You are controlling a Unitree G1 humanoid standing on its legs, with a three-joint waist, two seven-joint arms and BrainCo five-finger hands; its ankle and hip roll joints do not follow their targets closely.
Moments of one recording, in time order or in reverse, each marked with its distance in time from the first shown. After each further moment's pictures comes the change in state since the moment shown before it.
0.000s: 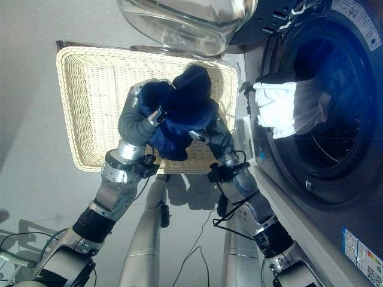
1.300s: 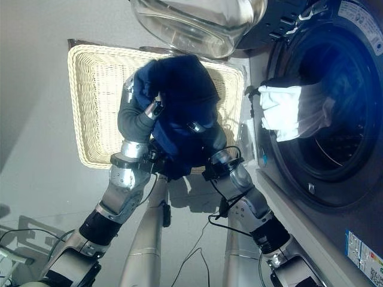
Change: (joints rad) left arm 0.030 -0.038 -0.003 -0.005 0.257 0.017 0.526; right arm -0.035 0.013 0.031 -0.019 0.130 0.011 0.072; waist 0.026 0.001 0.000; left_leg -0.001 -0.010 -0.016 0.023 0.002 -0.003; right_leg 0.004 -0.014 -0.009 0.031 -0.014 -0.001
